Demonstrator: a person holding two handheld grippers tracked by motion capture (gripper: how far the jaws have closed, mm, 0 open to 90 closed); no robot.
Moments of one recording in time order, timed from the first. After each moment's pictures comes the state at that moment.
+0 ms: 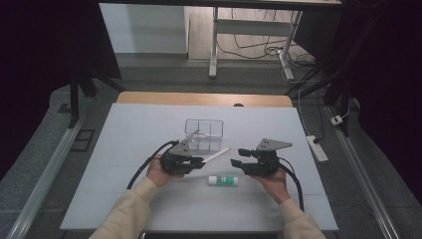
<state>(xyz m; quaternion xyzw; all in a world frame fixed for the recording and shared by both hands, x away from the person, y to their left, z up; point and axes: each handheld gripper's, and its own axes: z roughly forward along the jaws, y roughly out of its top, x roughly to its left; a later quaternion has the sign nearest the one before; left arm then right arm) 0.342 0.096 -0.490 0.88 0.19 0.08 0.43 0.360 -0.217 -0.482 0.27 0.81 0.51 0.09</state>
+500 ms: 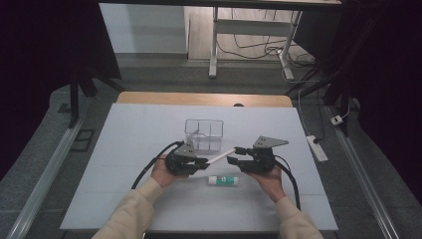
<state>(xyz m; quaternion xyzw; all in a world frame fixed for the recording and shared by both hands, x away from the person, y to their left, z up) 0.344 0.082 -0.491 0.88 0.18 0.08 0.43 0.366 -0.207 -0.482 0.27 0.80 0.52 0.07</state>
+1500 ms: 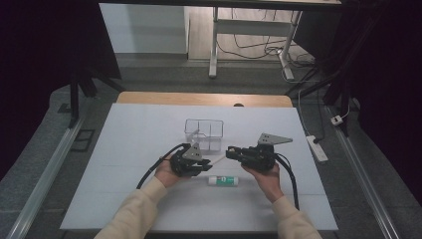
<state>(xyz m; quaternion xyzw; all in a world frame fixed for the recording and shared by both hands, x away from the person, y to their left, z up) 0.343 0.070 -0.492 0.90 0.15 0.11 0.38 0.367 -0.207 -0.472 0.26 0.76 0.60 0.01</state>
